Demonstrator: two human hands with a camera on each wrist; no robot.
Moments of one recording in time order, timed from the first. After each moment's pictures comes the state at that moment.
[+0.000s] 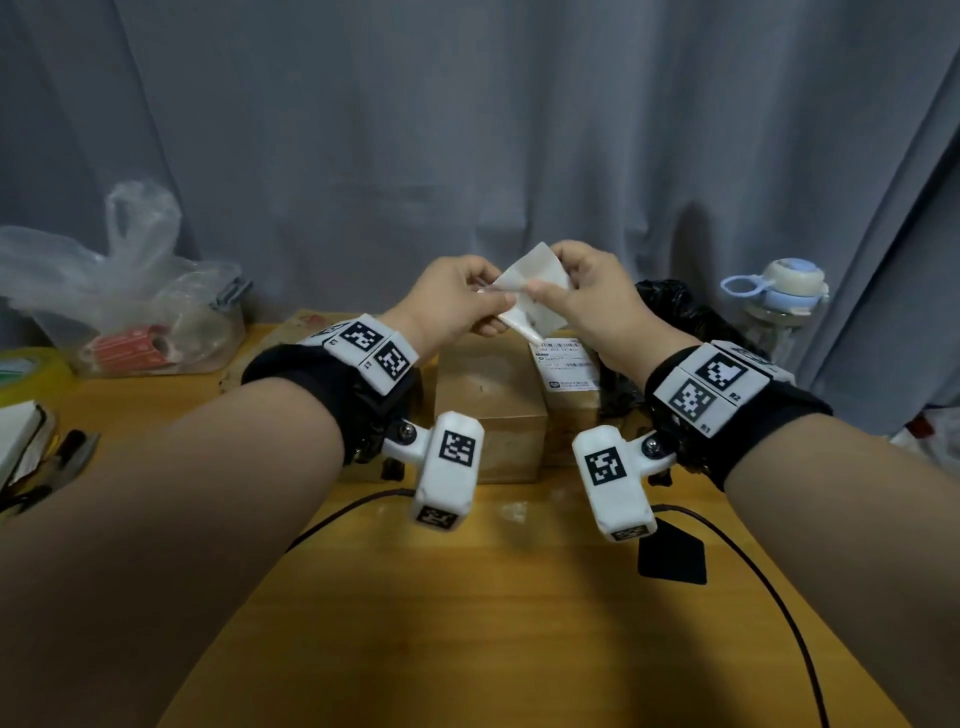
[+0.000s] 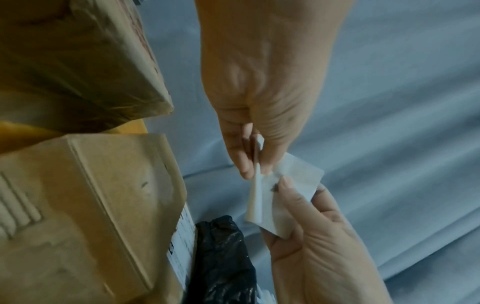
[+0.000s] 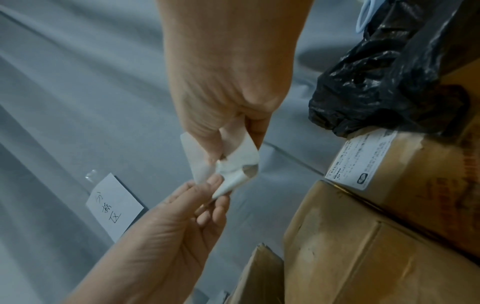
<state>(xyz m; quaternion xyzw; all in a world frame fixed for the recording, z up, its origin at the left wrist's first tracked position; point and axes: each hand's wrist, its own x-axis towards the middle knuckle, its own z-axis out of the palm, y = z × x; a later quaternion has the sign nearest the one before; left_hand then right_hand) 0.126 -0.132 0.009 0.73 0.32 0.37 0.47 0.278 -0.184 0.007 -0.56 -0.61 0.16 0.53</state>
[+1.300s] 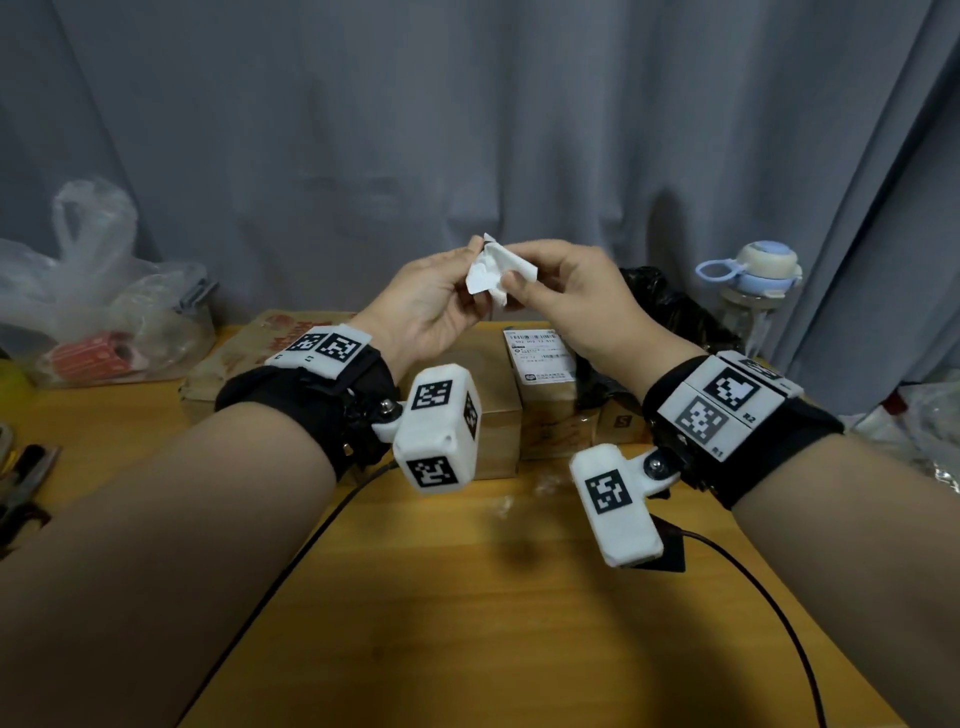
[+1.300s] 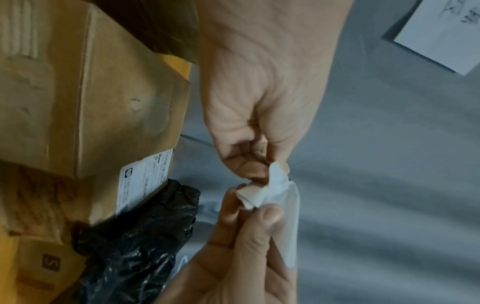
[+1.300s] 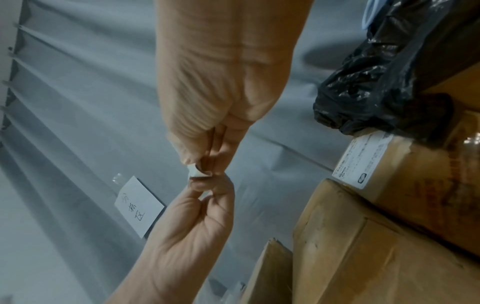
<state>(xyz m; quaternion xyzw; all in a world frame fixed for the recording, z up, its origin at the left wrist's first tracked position) 0.149 -0.137 0.011 0.45 0.21 0.42 0.76 0.280 -0.208 0.005 -0.45 -0.66 0.20 0.56</state>
